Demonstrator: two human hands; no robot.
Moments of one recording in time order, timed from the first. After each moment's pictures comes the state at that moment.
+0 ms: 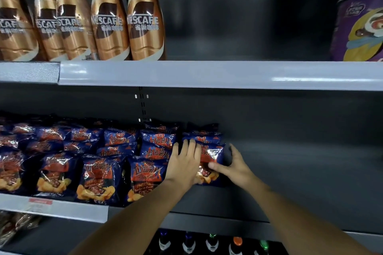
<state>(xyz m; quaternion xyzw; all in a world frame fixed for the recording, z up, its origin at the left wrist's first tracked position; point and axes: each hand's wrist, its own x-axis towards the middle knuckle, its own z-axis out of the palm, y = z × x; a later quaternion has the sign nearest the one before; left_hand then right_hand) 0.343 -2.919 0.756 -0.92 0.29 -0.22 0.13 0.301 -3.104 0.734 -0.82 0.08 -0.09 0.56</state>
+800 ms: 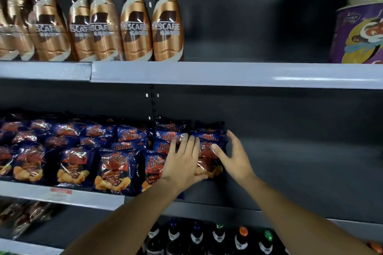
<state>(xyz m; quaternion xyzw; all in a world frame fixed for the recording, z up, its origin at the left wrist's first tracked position) 0.321 -2.872 0.765 -0.91 0.30 -0.27 0.09 0.283 -3.055 0.760 -0.84 0.05 -0.24 0.48</state>
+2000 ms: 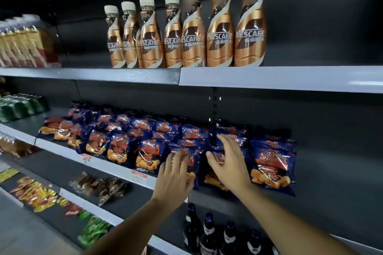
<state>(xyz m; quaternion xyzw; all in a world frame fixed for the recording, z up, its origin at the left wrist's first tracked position) 0.304 -2.684 0.726 -0.94 0.16 -0.30 0.01 0.312 -2.881 0.763 -0.87 -0.12 -0.30 0.37</state>
